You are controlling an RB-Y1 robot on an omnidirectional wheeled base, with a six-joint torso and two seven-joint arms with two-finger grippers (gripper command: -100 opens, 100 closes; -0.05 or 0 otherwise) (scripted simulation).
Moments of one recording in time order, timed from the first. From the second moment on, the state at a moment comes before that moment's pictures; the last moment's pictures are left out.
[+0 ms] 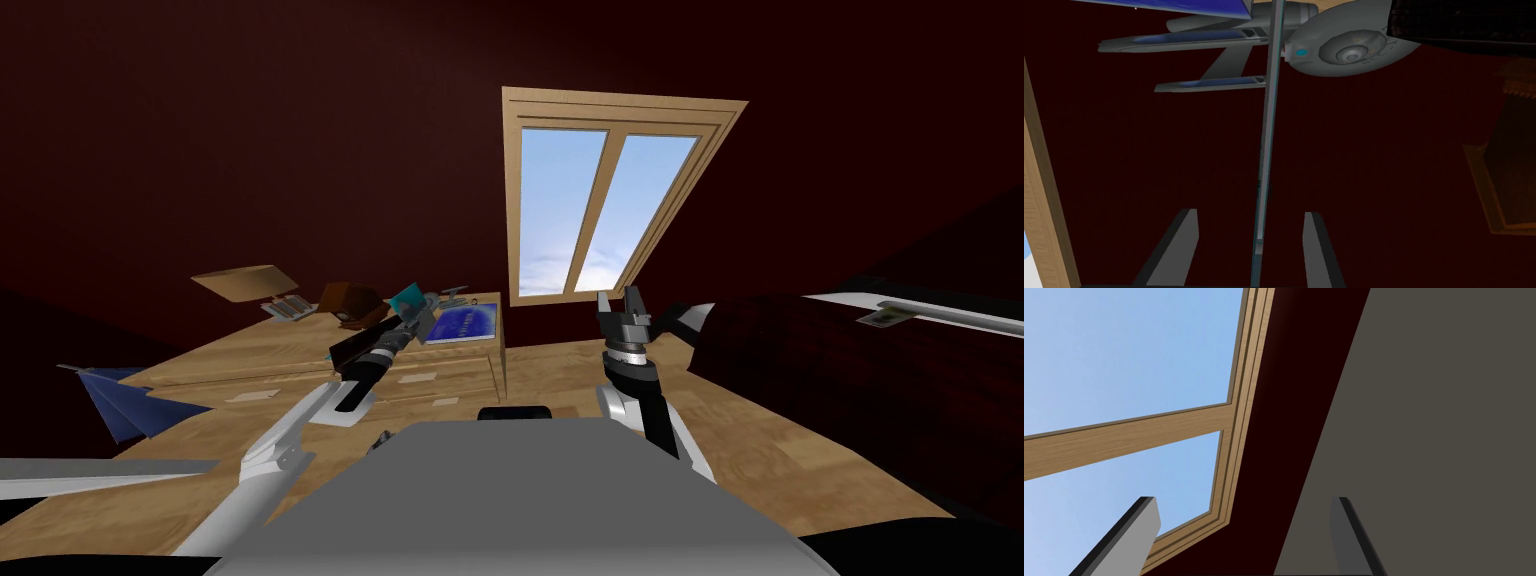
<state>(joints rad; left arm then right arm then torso) 0.37 0.63 0.23 -1.76 -0.54 -0.11 -0.30 0.50 -0.04 -0.05 -2.31 0.08 -0.58 -0.12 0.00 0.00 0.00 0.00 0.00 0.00</state>
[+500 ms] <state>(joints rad) 0.37 0.63 0.23 -1.76 -0.54 -0.11 -0.30 0.50 -0.04 -0.05 -2.31 0.08 -0.58 -0.12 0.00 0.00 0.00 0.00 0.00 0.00</state>
